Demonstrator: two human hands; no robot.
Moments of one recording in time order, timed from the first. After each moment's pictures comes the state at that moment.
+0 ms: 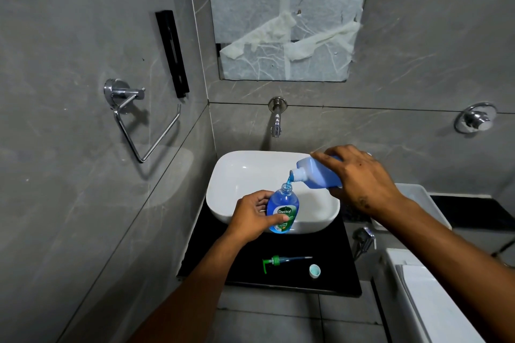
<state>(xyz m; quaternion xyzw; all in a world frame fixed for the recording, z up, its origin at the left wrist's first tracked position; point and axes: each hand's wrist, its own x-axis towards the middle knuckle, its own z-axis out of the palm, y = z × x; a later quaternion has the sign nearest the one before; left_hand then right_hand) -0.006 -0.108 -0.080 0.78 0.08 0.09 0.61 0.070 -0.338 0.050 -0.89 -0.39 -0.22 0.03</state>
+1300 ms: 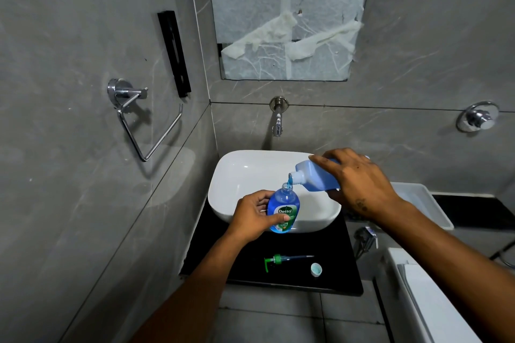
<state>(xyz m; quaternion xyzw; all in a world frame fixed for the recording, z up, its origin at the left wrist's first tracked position) -0.011 -0.108 -0.080 0.77 0.08 0.09 0.62 0.060 -0.335 0.048 -0.90 -0.39 -0.19 0.02</state>
